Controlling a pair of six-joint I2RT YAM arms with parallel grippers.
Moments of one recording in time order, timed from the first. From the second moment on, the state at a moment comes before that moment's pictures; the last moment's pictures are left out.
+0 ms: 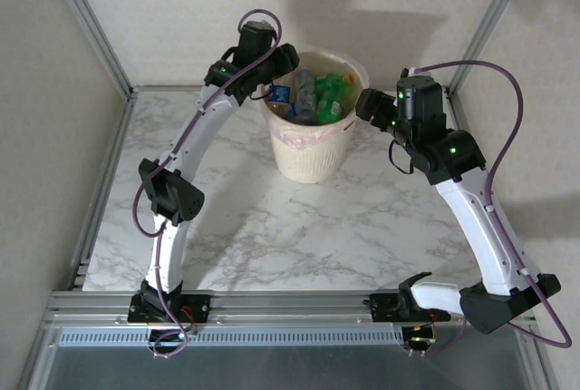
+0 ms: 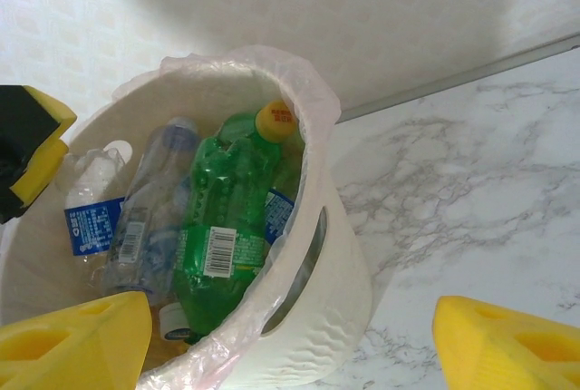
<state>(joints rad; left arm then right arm) -0.47 2.18 2.45 -0.76 -0.04 -0.75 0.47 1.24 1.59 -0.83 0.26 0.55</state>
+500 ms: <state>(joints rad) -0.48 2.14 2.47 -0.75 0.02 -0.78 0.46 1.24 1.60 -0.84 0.28 0.55</state>
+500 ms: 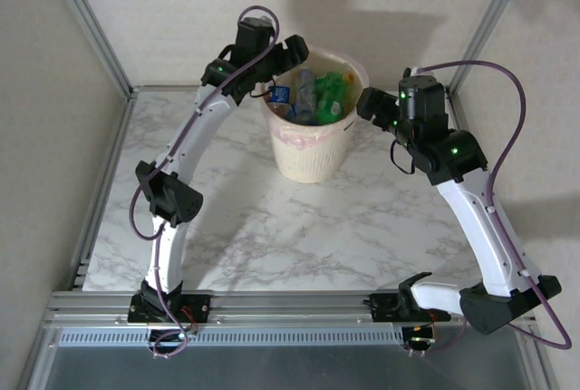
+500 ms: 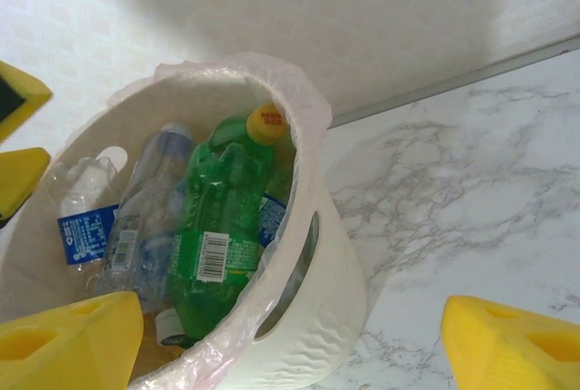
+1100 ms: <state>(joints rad) -0.47 1.18 1.33 -0.21 -0.59 -0.50 0.45 0.75 0.84 -0.33 0.59 0.51</state>
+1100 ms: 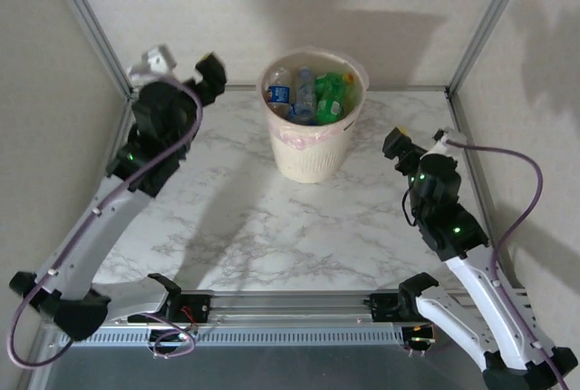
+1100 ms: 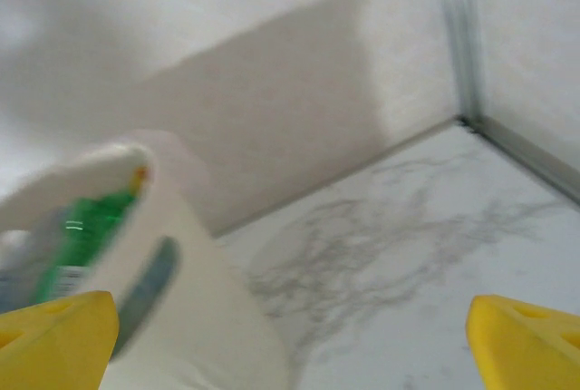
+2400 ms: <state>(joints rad) -0.09 1.54 0.19 1.23 -0.46 -0.22 0.04 1.54 0.21 1.20 0.20 0.10</state>
